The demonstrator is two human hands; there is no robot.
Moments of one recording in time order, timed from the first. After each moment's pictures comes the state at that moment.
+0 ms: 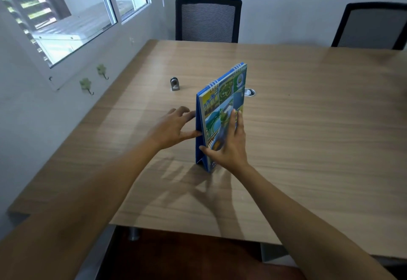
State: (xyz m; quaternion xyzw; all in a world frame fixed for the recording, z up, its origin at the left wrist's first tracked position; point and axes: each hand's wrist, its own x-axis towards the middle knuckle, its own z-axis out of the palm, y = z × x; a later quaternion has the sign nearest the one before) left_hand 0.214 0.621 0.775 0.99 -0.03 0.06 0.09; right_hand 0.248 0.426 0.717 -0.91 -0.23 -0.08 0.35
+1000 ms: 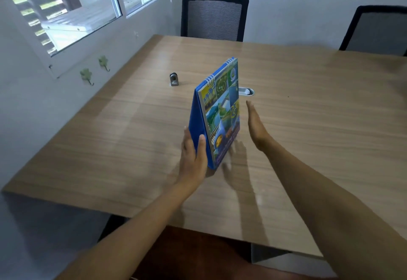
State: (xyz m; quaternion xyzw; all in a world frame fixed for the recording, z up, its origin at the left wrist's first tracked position) left_hand 0.160 0.471 0.741 0.78 0.24 0.14 0.56; right_hand 0.318 0.359 0.758 -0.77 -0.13 0.14 0.60
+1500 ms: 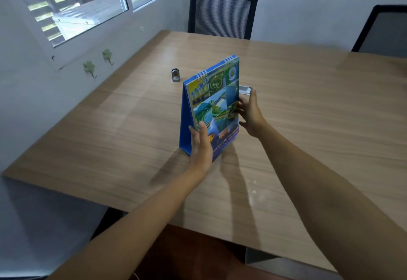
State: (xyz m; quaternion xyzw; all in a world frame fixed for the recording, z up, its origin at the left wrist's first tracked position) left_hand 0.196 0.436 0.753 0.64 0.27 0.11 0.71; right_hand 0.354 0.361 0.775 -0.70 -0.09 0.28 0.65
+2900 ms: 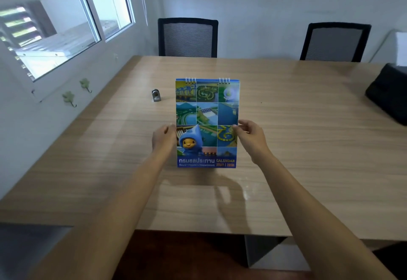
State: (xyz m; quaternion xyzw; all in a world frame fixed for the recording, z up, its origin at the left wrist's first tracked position) left_hand 0.206 0.535 0.766 0.73 0.30 0.16 0.59; right_hand 0.272 0.314 0.776 -0.77 -0.03 0.04 0.64
